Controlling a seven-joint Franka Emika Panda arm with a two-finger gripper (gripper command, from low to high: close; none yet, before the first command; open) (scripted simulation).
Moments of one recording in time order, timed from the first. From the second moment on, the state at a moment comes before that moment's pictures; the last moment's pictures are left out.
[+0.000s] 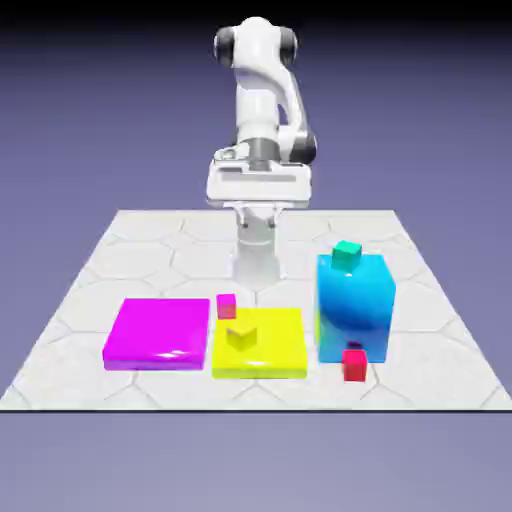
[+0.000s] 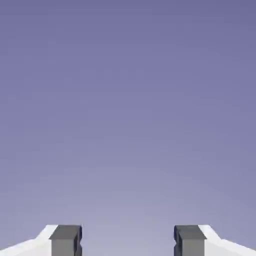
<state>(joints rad) 0.00 -0.53 0.02 -2.78 -0.01 3.00 0.76</state>
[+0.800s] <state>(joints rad) -0.15 0.34 0.45 -2.13 -0.10 2.20 1.15</state>
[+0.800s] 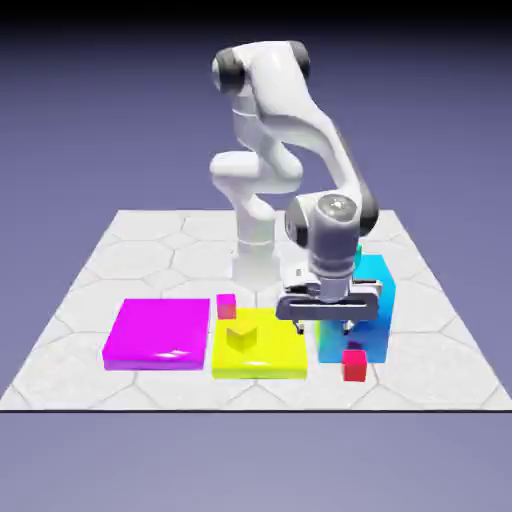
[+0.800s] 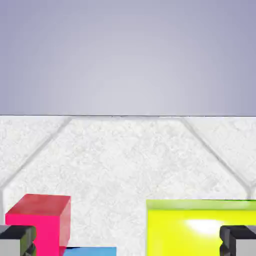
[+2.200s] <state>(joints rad) -0.32 0.06 -0.02 -2.38 0.54 1.93 1.34</state>
